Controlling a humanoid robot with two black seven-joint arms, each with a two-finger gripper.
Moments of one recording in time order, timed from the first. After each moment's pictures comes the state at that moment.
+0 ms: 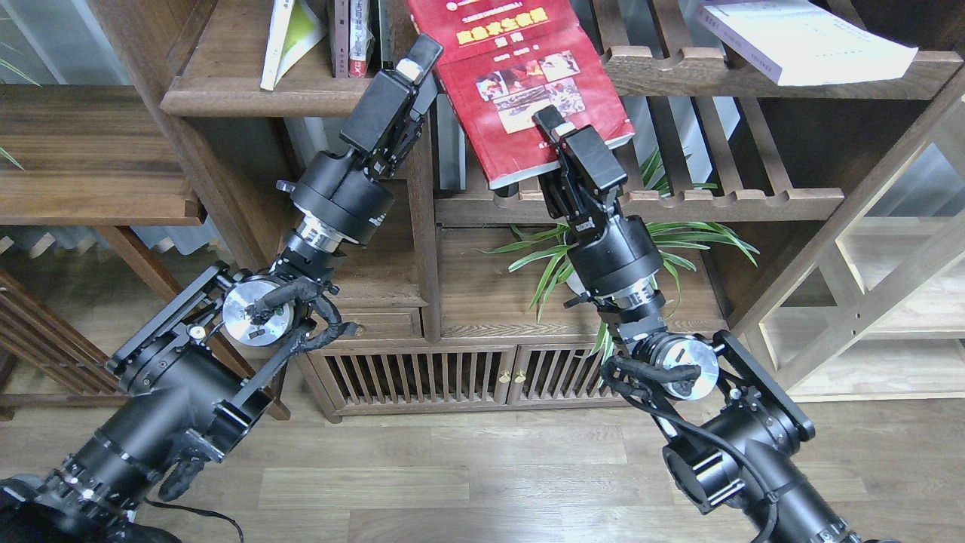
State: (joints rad) left arm -0.59 0.00 -0.98 -1.25 -0.11 -0.49 -0.04; right arm 0.30 0.02 1.13 1.33 0.19 0.58 -0.01
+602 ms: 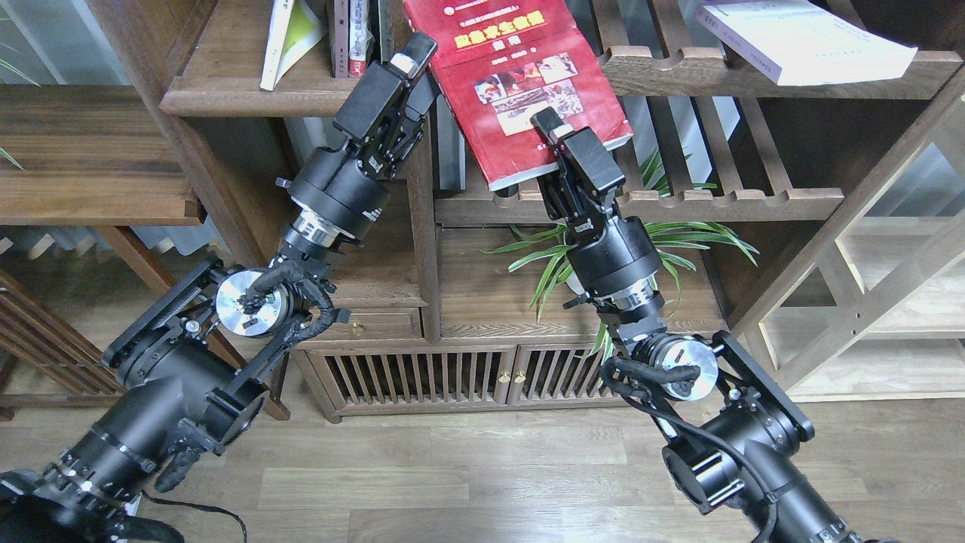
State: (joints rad) left arm -0.60 0.01 -0.99 -1.22 -0.25 -0.45 0.03; right arm 0.30 0.01 1.12 1.32 0.19 0.58 -0.01
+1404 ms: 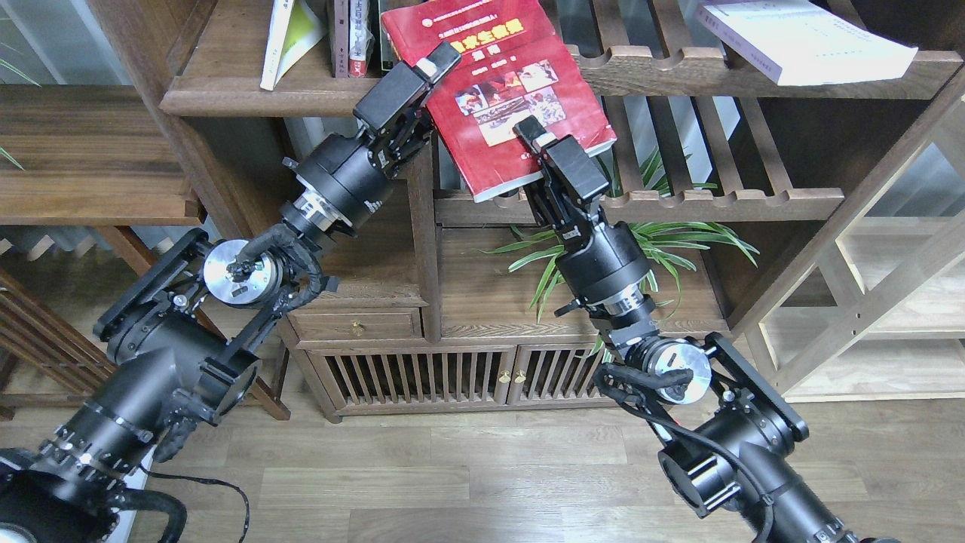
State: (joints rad) left arm -0.67 0.01 -1.05 -1.13 -0.25 -0.39 0.25; right arm 0.30 0.01 1.09 1.32 0.18 0.58 -0.02
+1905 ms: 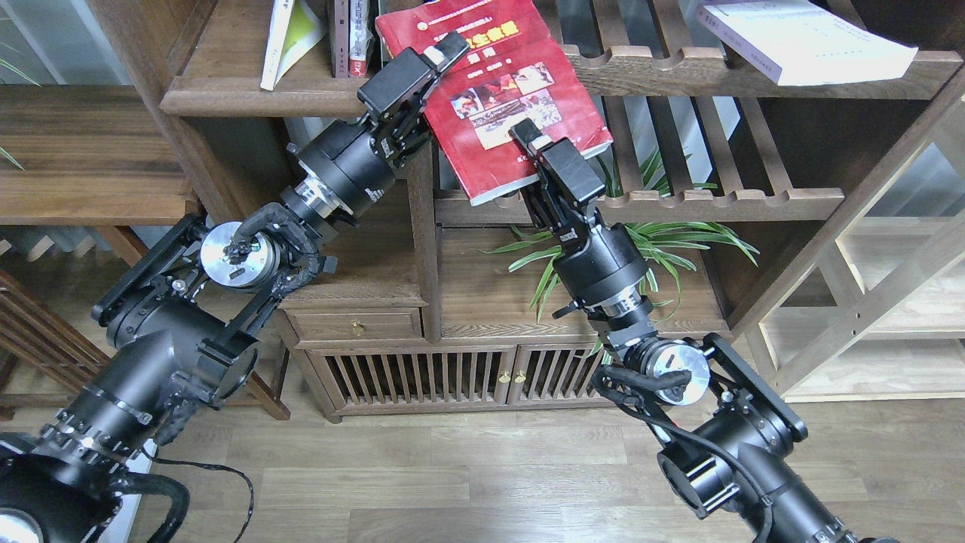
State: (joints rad) left arm -0.71 0.00 -1.05 -1.11 -0.32 -0.38 0.31; right arm 0.30 0.01 1.08 1.32 0.17 0.58 -0.02
